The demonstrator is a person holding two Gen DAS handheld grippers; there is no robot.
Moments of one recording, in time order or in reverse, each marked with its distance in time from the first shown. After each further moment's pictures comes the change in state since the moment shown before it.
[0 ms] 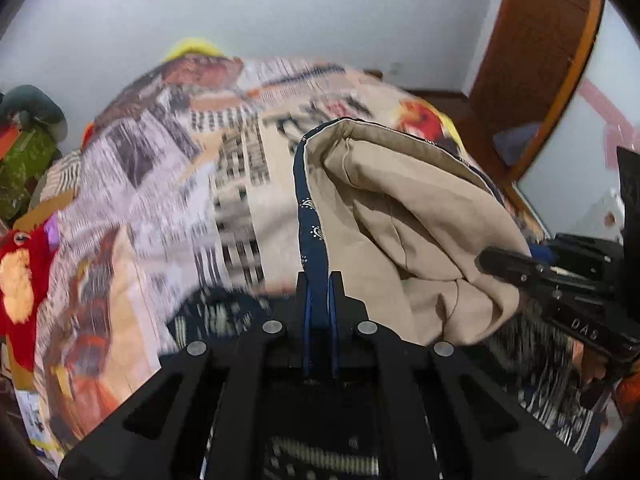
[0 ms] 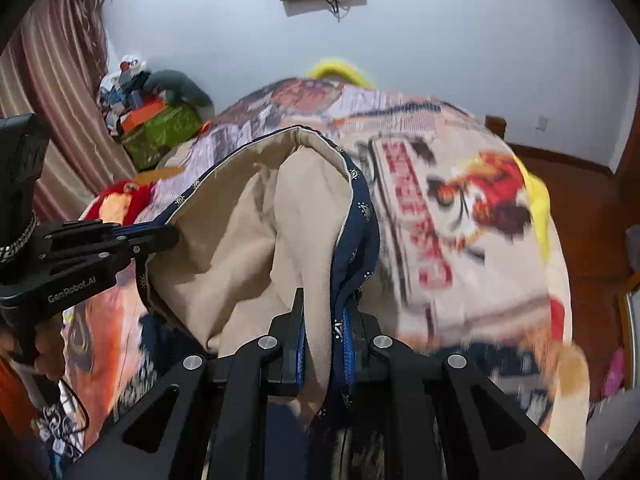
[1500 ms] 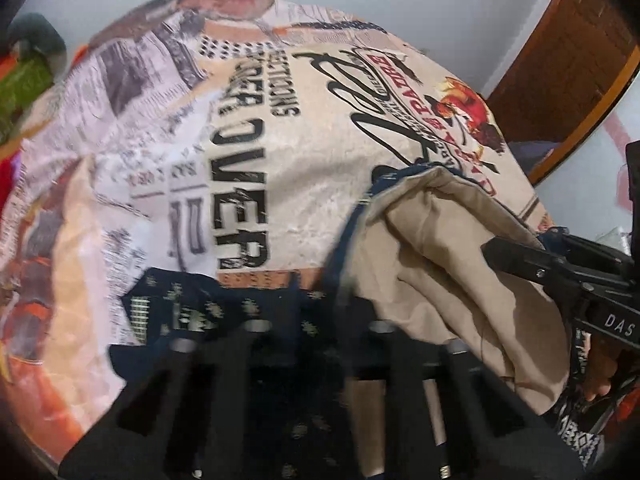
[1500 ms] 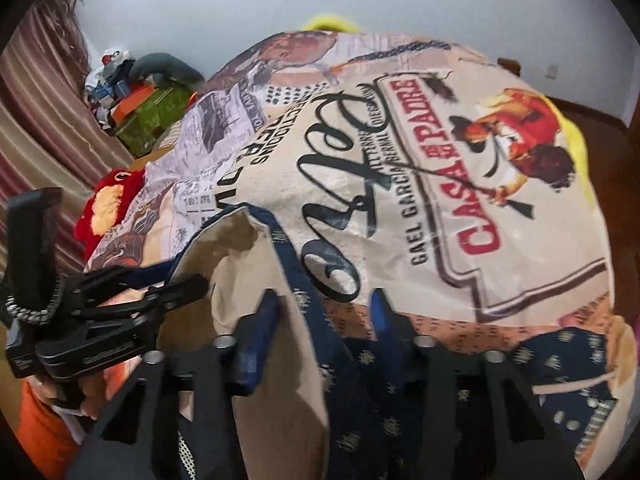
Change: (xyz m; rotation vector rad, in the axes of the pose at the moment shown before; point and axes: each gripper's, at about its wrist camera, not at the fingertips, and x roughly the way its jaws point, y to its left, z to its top) left arm 0.083 0.044 -0.003 -0.179 0.081 -0.083; right arm 0.074 -0.006 0.017 0.087 0.126 0.078
